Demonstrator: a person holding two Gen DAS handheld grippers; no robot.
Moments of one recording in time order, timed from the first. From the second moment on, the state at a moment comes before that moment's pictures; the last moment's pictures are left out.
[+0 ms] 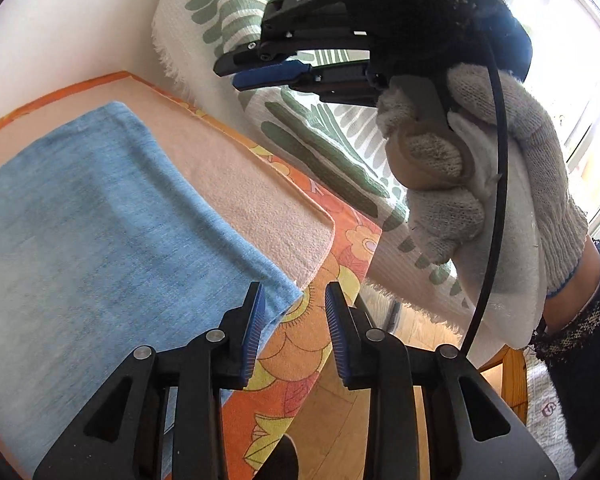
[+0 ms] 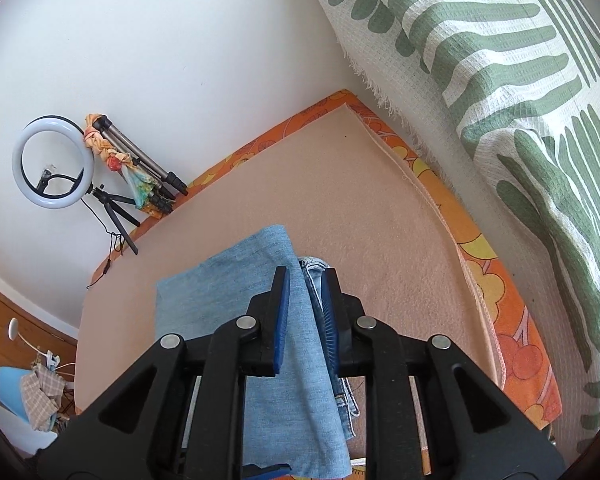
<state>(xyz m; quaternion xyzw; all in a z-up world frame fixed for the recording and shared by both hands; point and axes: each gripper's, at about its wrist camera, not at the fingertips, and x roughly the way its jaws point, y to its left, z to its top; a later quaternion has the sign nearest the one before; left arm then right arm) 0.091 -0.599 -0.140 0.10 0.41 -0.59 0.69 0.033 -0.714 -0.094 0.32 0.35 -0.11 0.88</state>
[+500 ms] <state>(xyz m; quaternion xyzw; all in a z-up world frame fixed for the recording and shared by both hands) 0.115 -0.510 -0.101 0.09 0.37 -0.54 0.75 -0.003 -0.658 -0.070 0.25 0.33 -0.14 0.90</state>
